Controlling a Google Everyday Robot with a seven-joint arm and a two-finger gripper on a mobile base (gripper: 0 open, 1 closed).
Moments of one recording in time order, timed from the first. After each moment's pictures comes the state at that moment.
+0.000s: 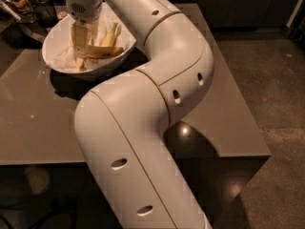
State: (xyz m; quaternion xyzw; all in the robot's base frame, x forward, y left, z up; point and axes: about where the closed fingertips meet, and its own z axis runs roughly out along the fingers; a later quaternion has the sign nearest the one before) arm 0.705 0.174 0.913 -0.64 0.76 0.05 0.12
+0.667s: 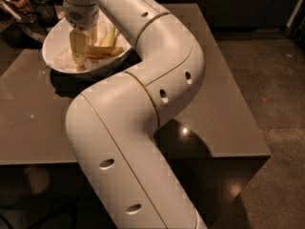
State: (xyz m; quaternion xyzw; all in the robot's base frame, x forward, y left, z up) arm 0.705 0.180 0.891 -0.64 0.76 0.04 0.09
